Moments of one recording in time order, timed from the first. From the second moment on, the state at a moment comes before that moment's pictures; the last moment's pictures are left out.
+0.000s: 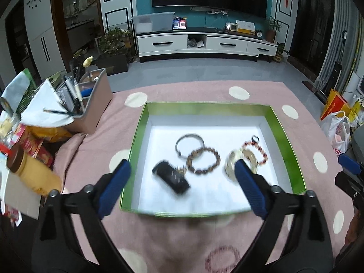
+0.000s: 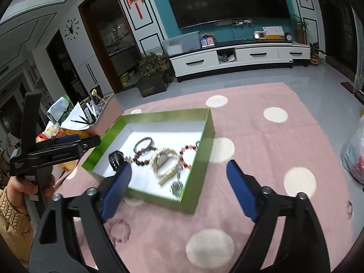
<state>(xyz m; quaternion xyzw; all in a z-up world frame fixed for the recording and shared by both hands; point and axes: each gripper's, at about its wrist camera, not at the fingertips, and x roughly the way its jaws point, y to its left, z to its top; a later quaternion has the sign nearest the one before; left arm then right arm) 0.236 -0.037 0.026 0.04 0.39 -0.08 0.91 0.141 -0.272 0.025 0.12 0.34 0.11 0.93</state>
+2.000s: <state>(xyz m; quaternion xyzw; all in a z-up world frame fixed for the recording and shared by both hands) 0.077 -0.046 -0.091 0.04 0.46 -0.13 0.88 0.029 -0.240 -0.054 0.11 0.42 0.12 0.89</state>
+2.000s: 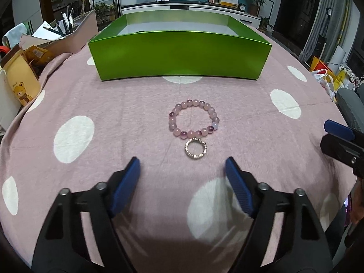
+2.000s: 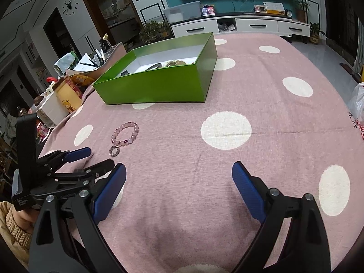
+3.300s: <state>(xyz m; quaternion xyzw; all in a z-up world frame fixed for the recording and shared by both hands) 0.075 0.022 -0.077 -0.02 0.42 -0.11 0.90 0.123 -0.132 -0.081 0.02 0.45 0.18 0.87</state>
